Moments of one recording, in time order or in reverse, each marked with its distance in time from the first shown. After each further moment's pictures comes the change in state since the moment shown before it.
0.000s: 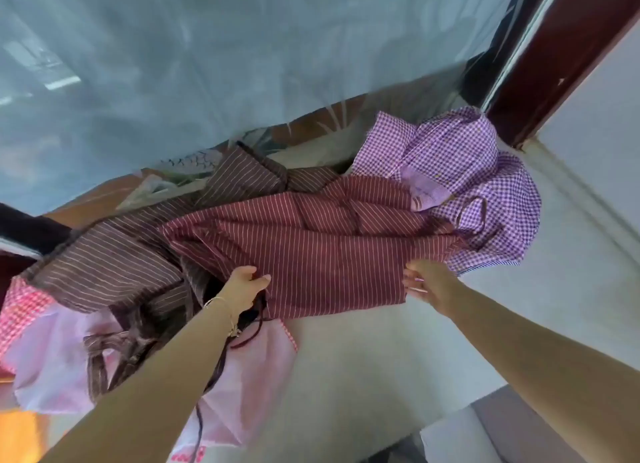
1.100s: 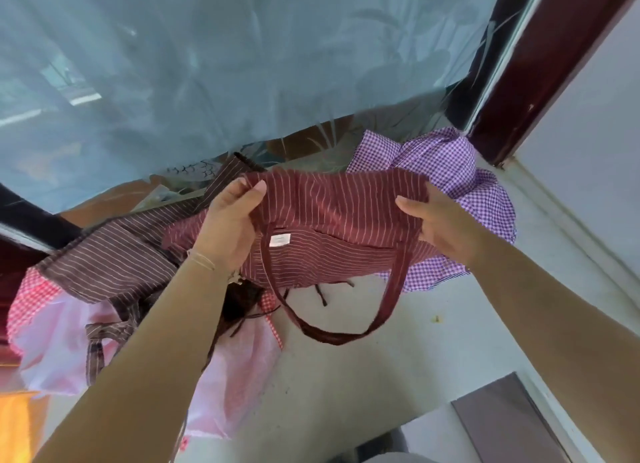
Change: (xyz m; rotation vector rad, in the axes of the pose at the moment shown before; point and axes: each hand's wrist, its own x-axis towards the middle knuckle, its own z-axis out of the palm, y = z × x) left_hand -0.121 0.125 0.013 -0.632 -0.273 0.566; right_hand -0.113 -0.107 -0.025 -0.139 -0.472 -0.525
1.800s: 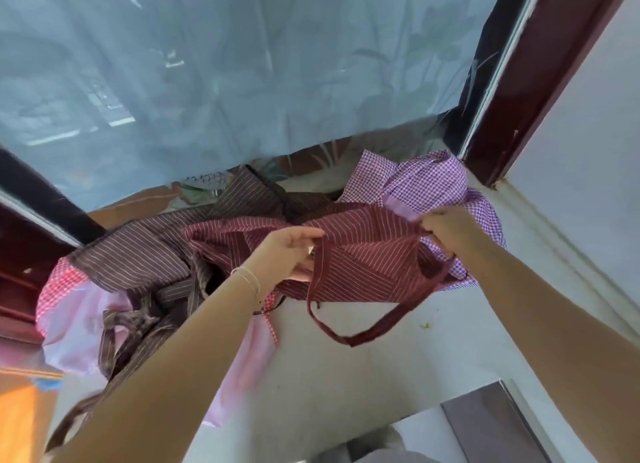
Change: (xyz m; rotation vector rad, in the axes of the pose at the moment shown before) left_hand -0.054 -0.034 0.051 0.553 -0.049 -0.256; right_hand -0.029 -0.001 -0.035 -0.586 0.392 0.073
